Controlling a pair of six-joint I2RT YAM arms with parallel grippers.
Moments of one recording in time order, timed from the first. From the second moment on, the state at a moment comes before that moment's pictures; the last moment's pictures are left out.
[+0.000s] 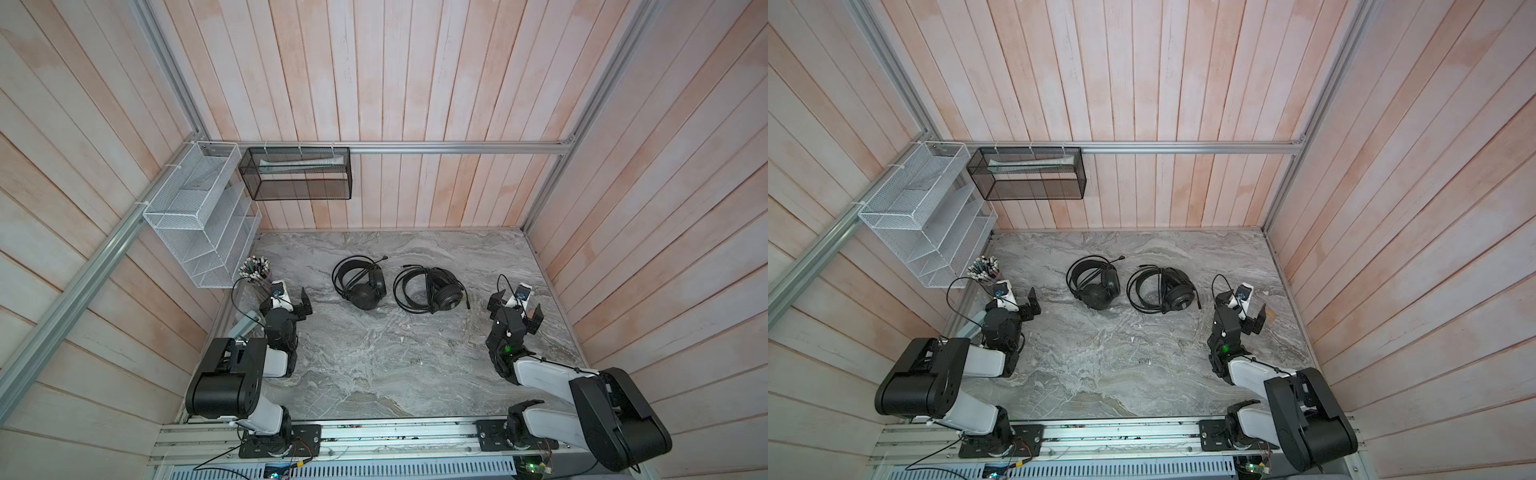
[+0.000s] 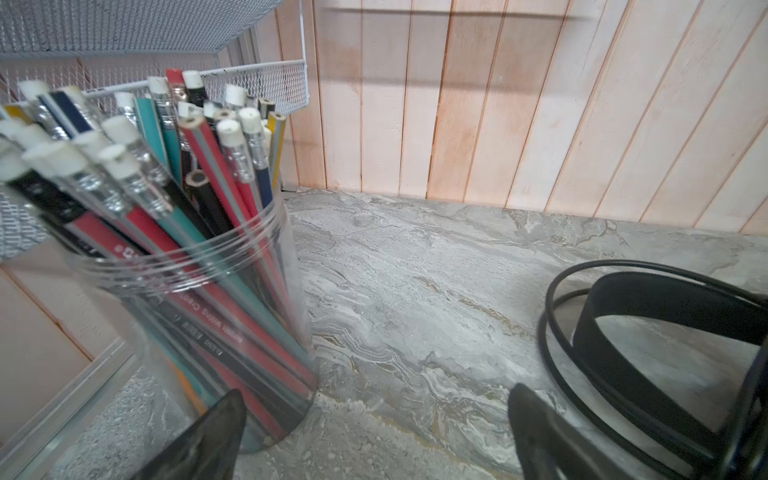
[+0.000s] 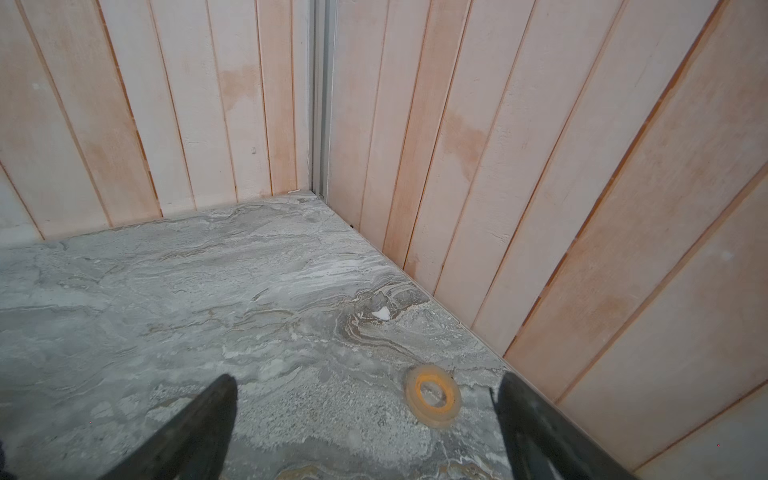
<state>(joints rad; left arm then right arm) -0.02 1.55 0.26 1.13 -0.19 -0.05 0.27 1.29 0.23 0.92 0.88 0.03</state>
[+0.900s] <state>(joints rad) -0.02 1.55 0.26 1.13 -0.19 -0.05 0.12 1.54 0.18 1.29 0.44 0.00</state>
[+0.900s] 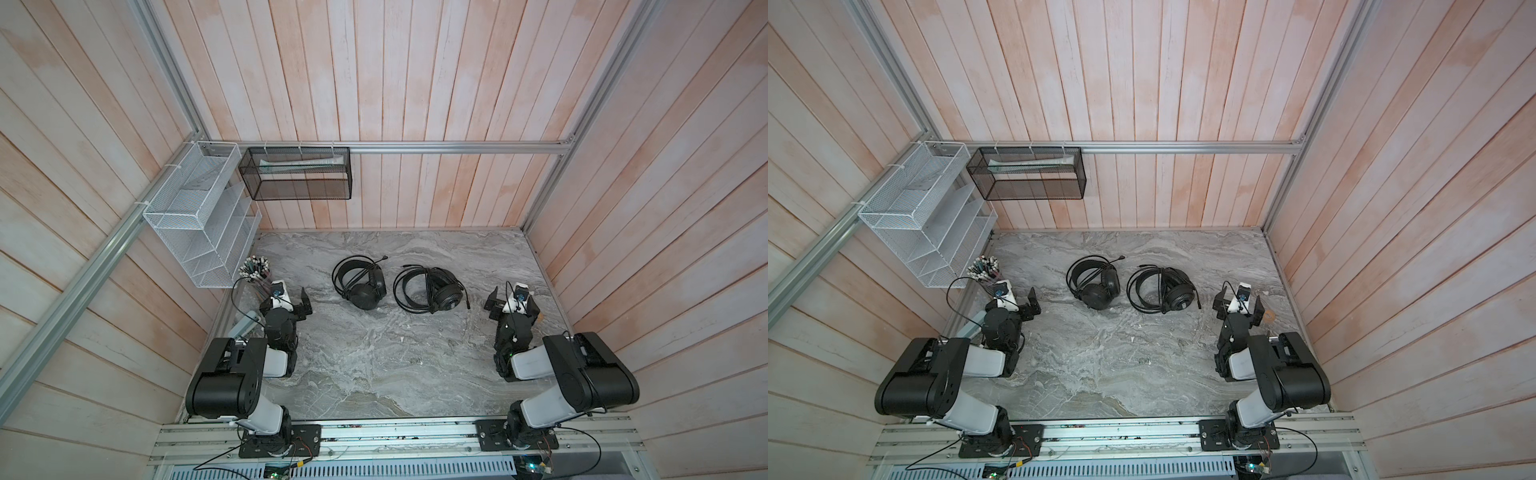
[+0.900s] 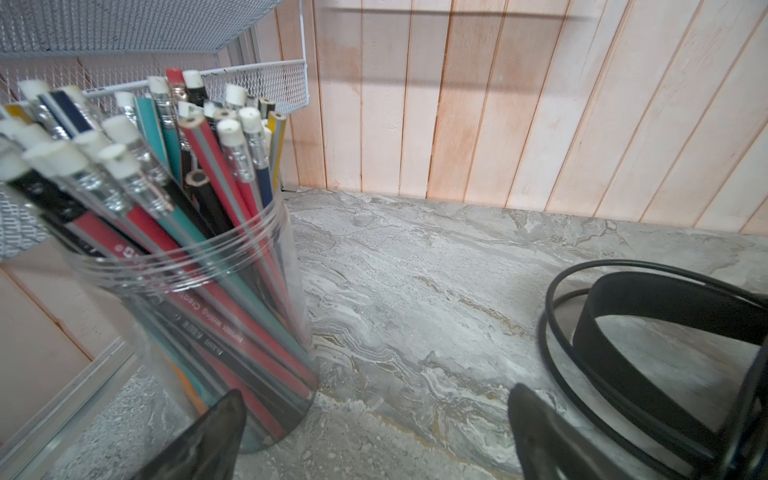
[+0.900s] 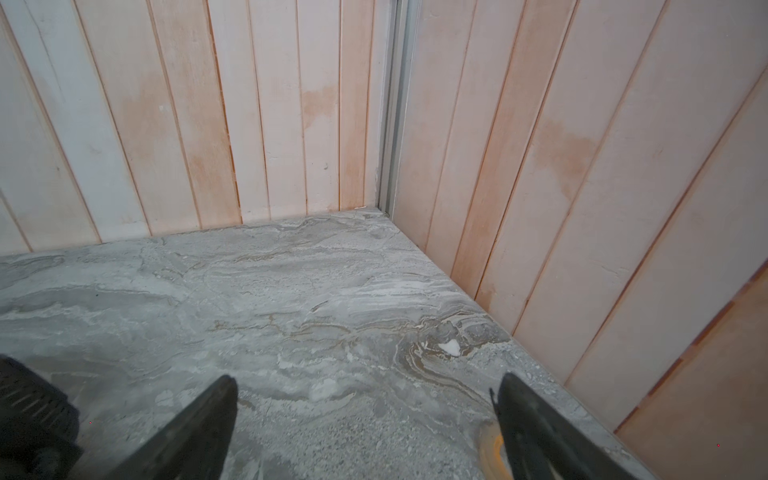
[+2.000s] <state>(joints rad) -0.02 1.55 0.26 1.13 -0.19 -0.05 0.08 1.55 0.19 1.26 0.34 0.03</state>
